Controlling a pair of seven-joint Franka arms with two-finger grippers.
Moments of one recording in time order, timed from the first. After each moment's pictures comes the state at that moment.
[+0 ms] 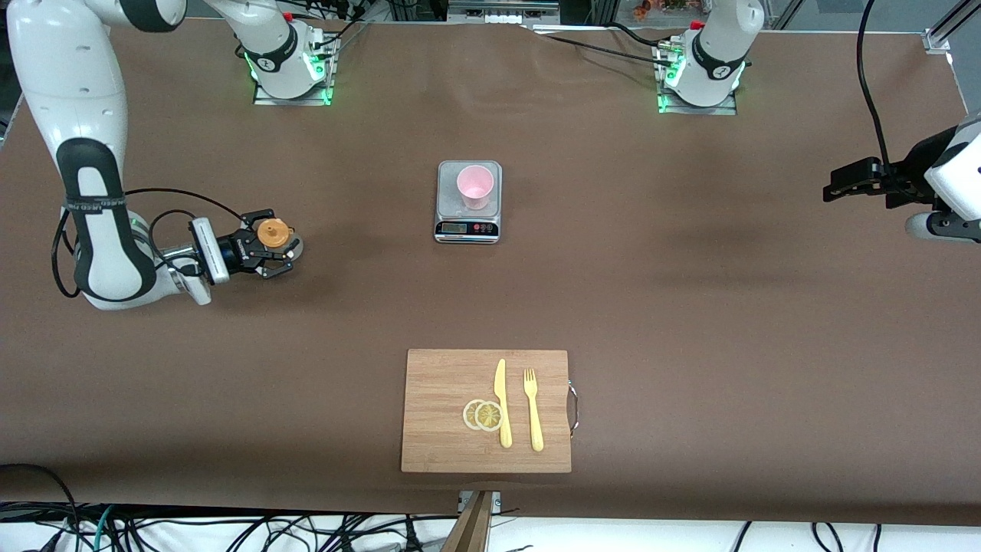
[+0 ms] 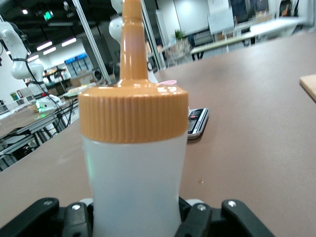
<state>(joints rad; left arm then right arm) -0.01 0.14 0.05 -1.45 -0.08 1.39 0.07 -0.02 0.77 -0.24 -1.76 1.00 1.30 -2.43</state>
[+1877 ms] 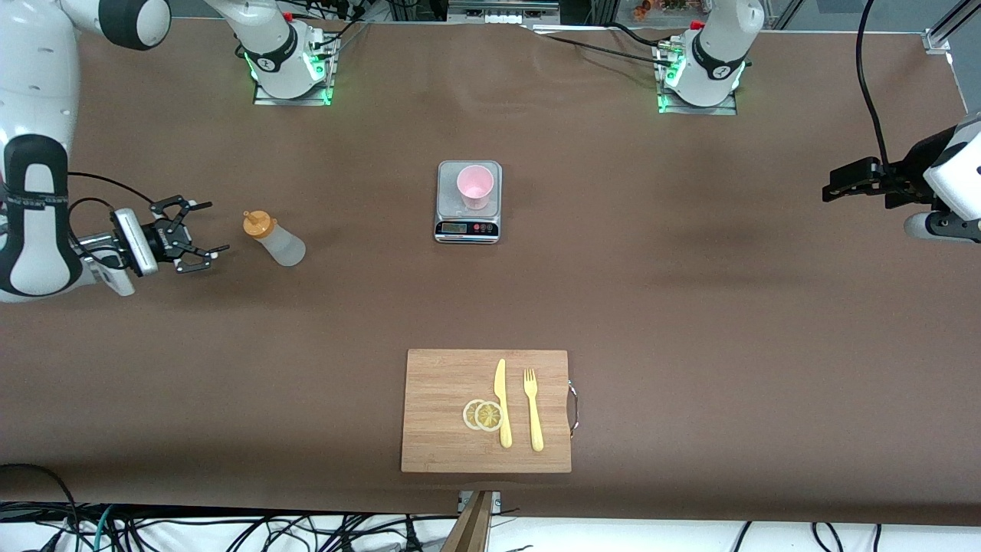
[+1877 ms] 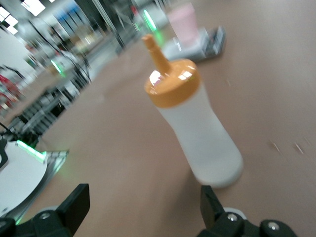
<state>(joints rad) -0.01 0.14 0.05 -1.45 -0.08 1.39 0.07 -0.02 0.71 -0.43 -1.59 0.64 1.30 -2.24</state>
